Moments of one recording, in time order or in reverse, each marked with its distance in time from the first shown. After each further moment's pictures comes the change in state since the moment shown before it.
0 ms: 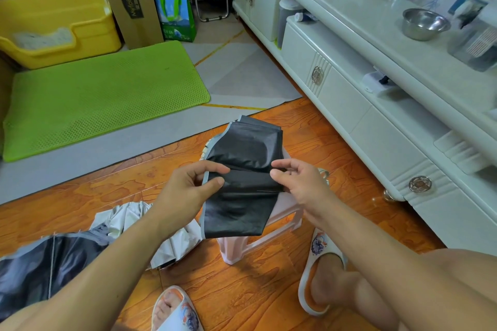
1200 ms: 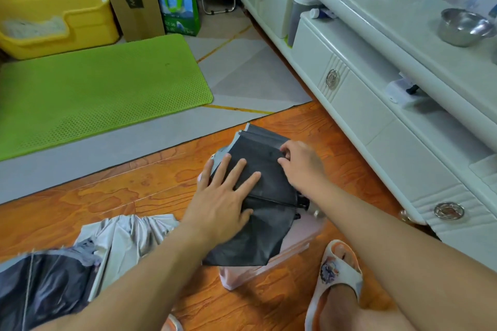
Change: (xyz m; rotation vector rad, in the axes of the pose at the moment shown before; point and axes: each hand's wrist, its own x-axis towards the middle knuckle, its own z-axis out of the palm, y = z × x) left_hand 0.094 -0.071 0.034 1.364 -0.156 0.325; right_hand 0.162 0.014 0.010 -0.904 0.188 -0.293
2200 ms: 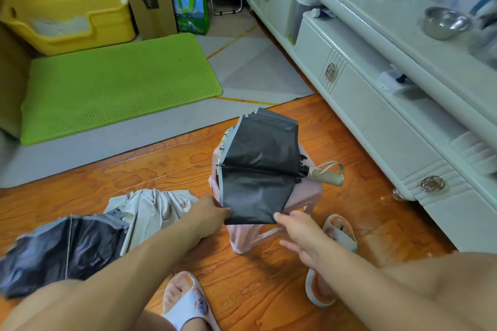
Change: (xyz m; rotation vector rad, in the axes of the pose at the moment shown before) left_hand -0.107 0.012 -0.022 -0.957 -0.400 -0.771; right_hand -0.211 -0.026 0.026 0.940 -0.390 0.812
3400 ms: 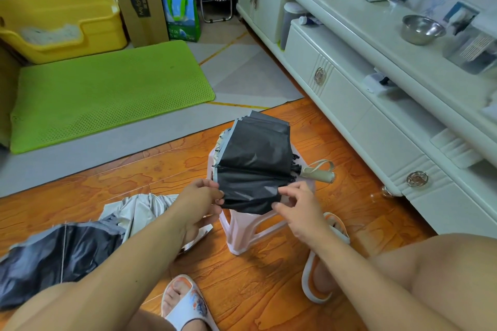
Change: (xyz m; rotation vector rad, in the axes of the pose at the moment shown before) left_hand -0.035 0.017 -0.025 -0.722 -0.022 -0.060; right_hand -0.018 -0.021 -0.015 -0.467 0.151 -0.671
